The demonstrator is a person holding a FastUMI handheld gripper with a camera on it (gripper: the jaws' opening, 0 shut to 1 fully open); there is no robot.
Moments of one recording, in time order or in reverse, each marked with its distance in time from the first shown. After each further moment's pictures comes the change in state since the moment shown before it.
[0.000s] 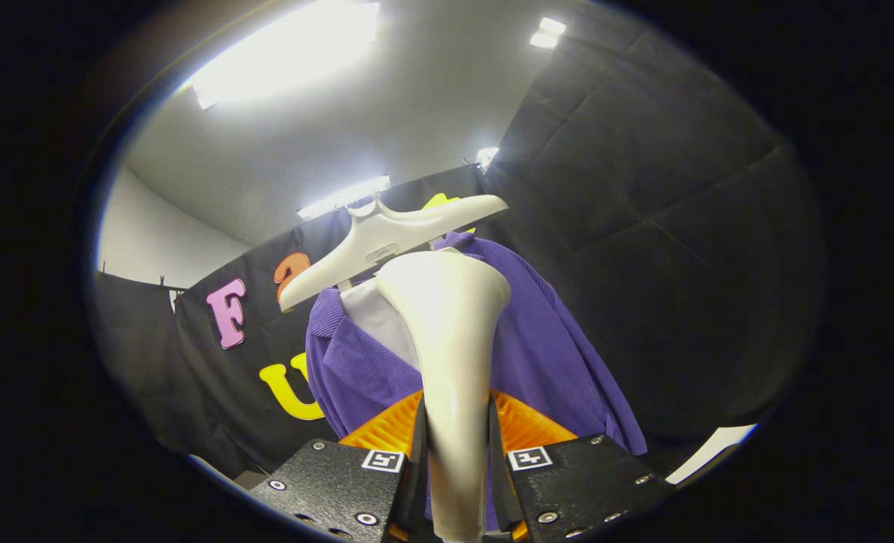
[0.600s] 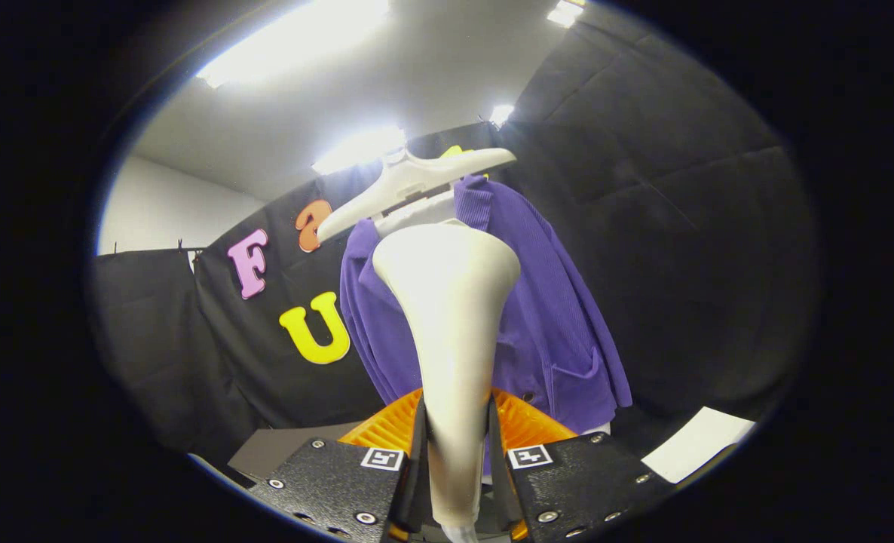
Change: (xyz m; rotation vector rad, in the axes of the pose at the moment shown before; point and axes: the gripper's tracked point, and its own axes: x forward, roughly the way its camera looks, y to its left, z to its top) arm -0.100 0.017 -0.034 -0.033 0.179 0.071
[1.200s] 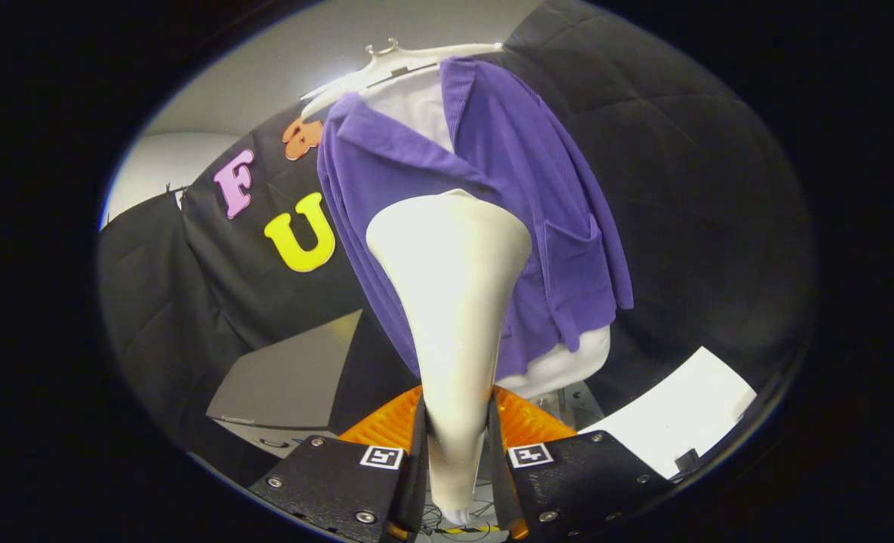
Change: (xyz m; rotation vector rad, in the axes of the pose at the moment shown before) arm -0.027 -0.018 -0.159 -0.031 0.358 -0.025
